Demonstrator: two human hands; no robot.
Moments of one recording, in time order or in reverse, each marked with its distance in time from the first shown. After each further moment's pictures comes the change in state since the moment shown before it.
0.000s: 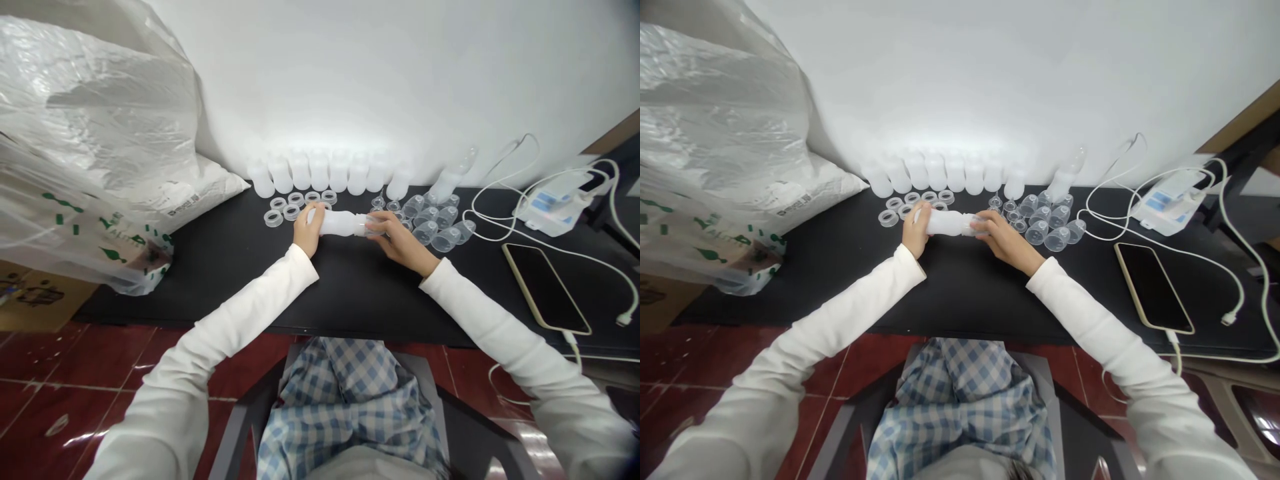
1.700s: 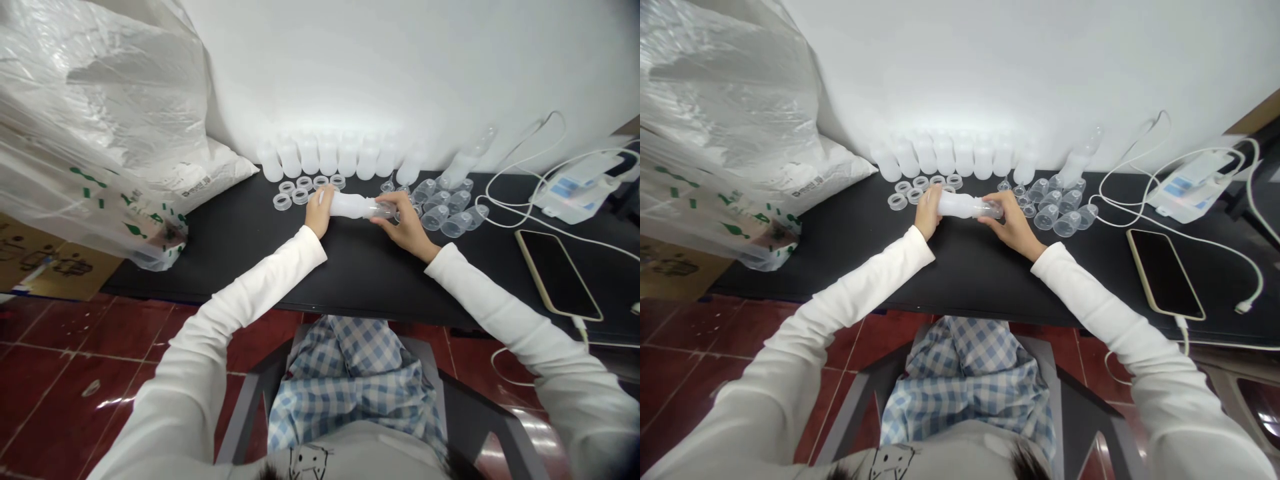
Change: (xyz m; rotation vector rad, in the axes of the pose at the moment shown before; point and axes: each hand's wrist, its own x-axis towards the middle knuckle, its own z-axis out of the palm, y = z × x) left_hand 0.010 -0.006 0.008 0.047 -0.008 -0.054; right_hand 0.003 0.004 0.015 -0.084 0.192 0.085
